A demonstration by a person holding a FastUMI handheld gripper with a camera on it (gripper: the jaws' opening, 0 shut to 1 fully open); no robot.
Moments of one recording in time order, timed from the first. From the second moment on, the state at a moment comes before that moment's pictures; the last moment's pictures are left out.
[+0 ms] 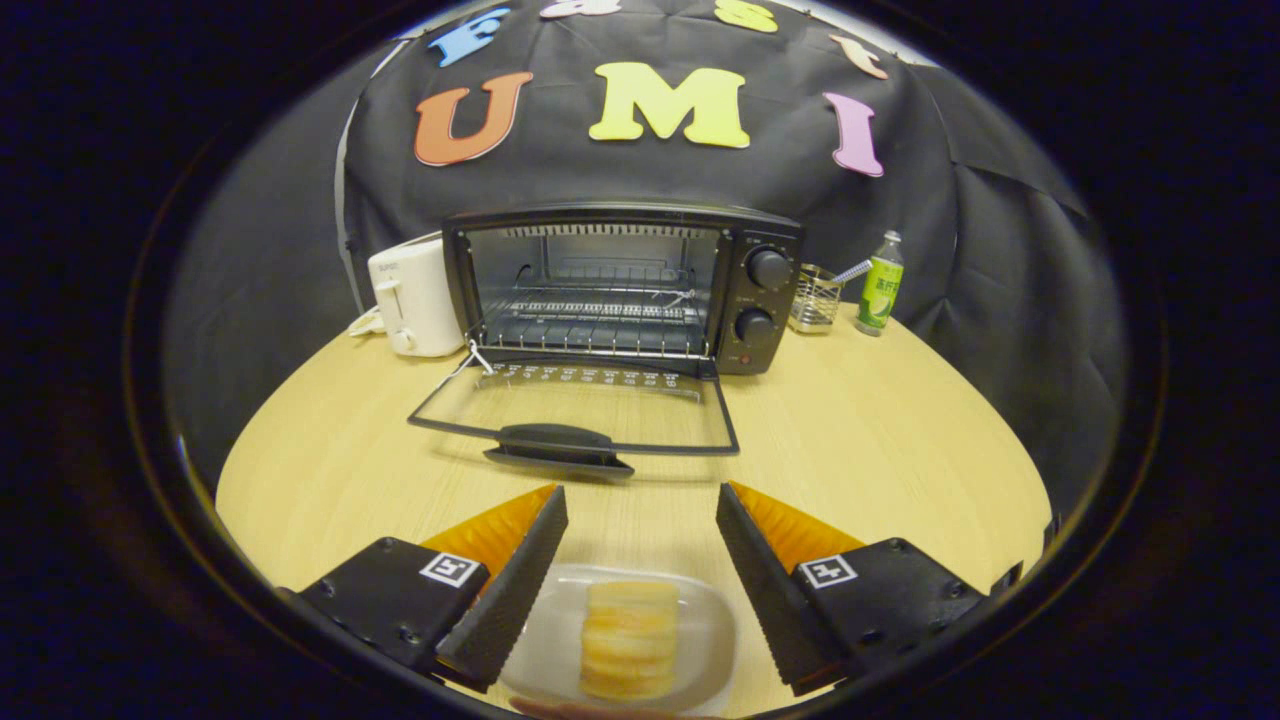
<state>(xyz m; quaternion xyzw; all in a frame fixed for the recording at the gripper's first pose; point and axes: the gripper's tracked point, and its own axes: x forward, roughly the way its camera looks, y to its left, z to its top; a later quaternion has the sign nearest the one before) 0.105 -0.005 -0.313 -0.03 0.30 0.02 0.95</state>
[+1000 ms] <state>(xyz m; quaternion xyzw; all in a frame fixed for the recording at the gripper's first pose) 0.034 -0.004 -0.375 -0.01 0.34 0.05 0.94</state>
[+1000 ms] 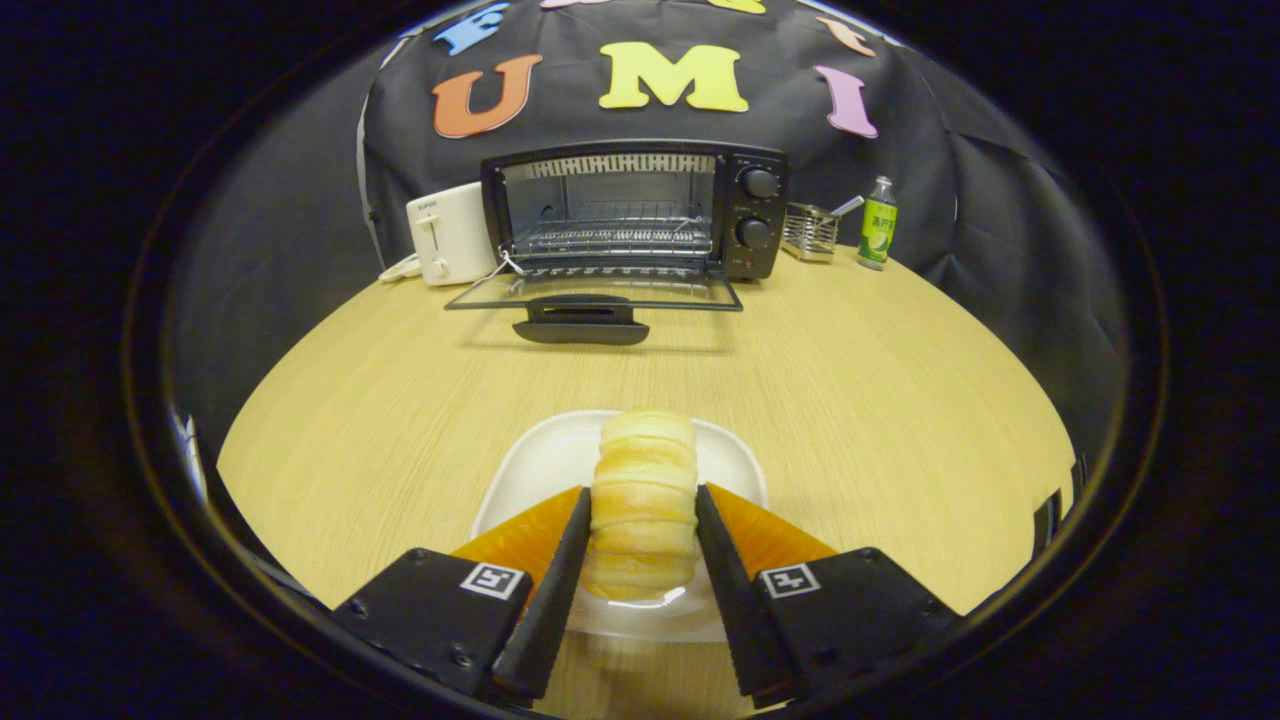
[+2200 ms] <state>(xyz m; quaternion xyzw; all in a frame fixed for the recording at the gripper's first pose) 0.107 0.060 -0.264 0.18 0.16 0.16 0.96</state>
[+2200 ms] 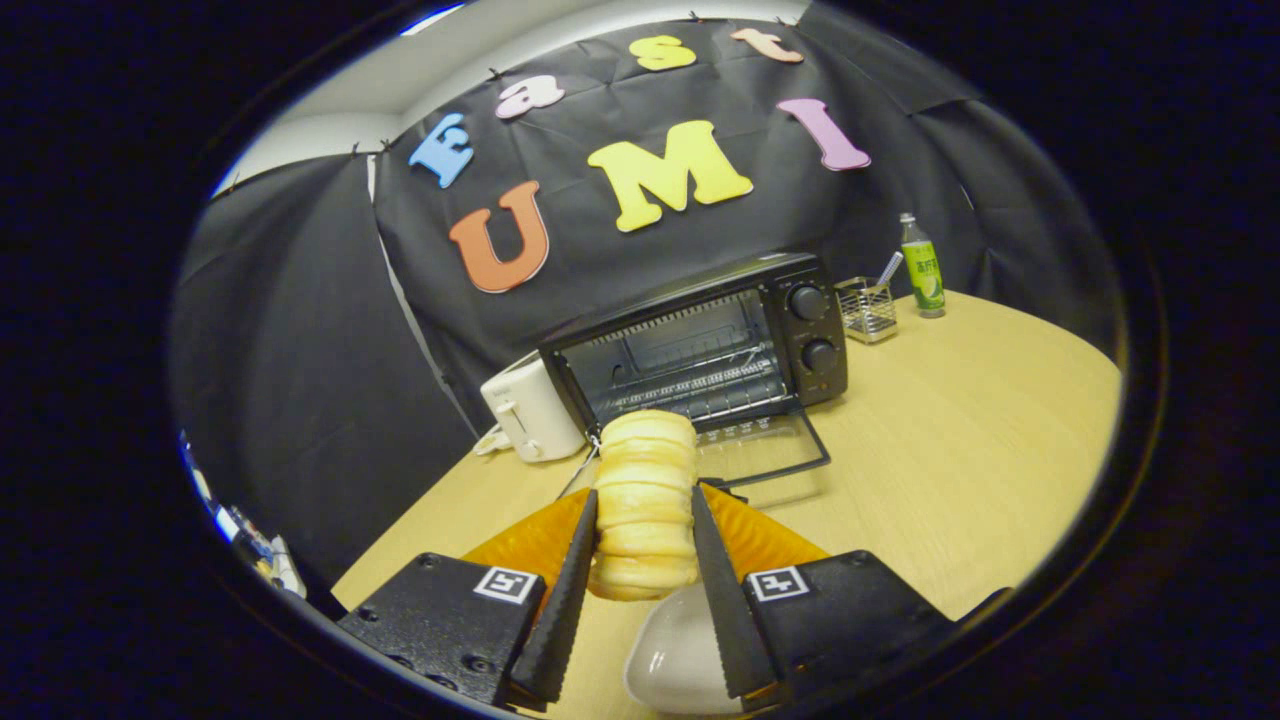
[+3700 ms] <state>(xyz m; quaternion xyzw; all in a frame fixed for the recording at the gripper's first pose) 0.365 0.054 -0.257 0.28 0.16 0.12 0.94</state>
